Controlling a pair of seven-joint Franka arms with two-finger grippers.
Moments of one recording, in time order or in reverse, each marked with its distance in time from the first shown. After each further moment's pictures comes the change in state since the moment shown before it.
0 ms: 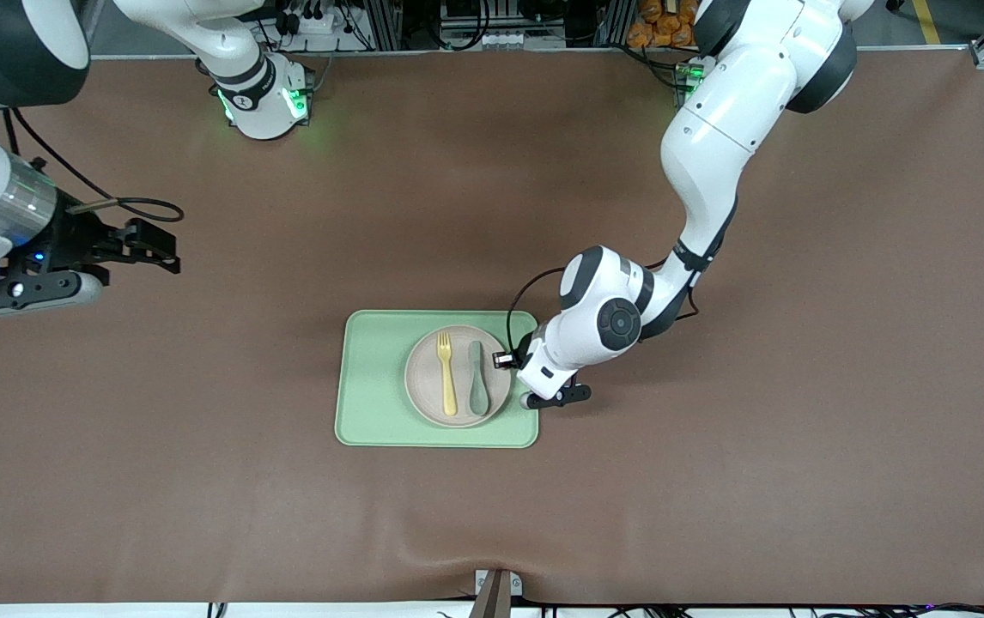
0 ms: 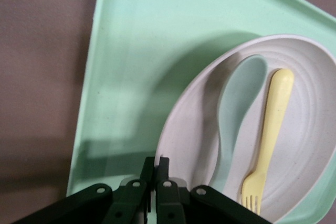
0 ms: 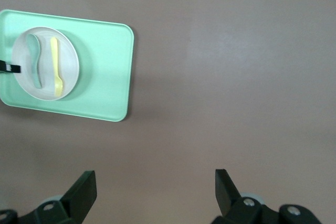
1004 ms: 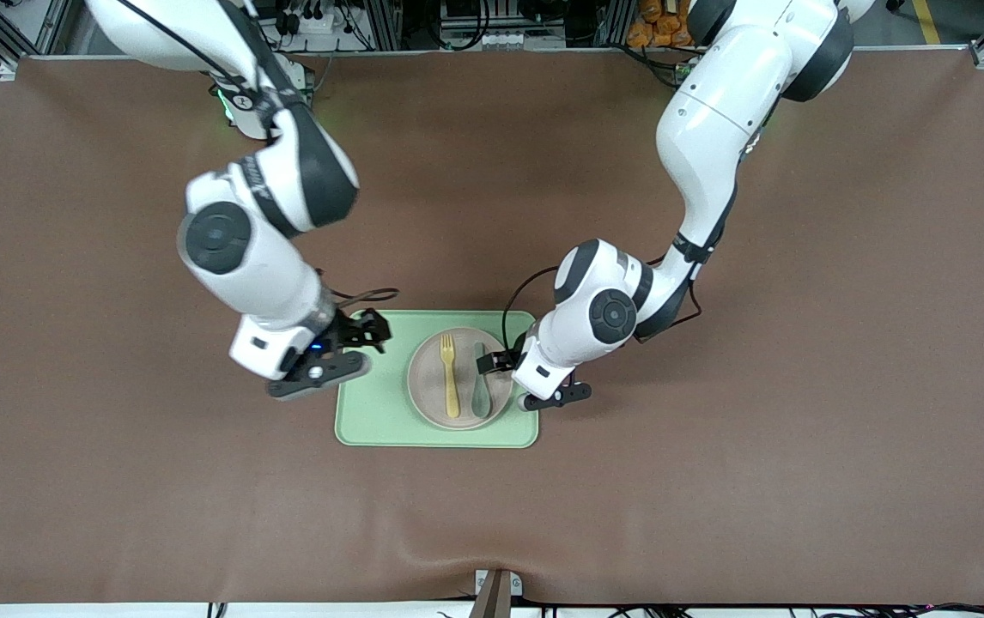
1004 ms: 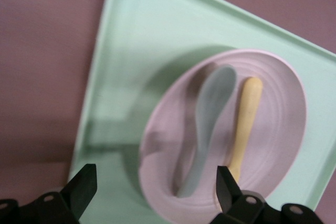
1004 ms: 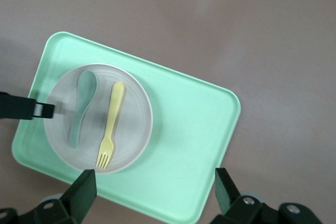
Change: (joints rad) left arm -0.062 -0.054 0.097 0.041 0.006 -0.099 -0.079; right arm 0.325 0.358 0.001 -0.005 -0.045 0.547 0.060
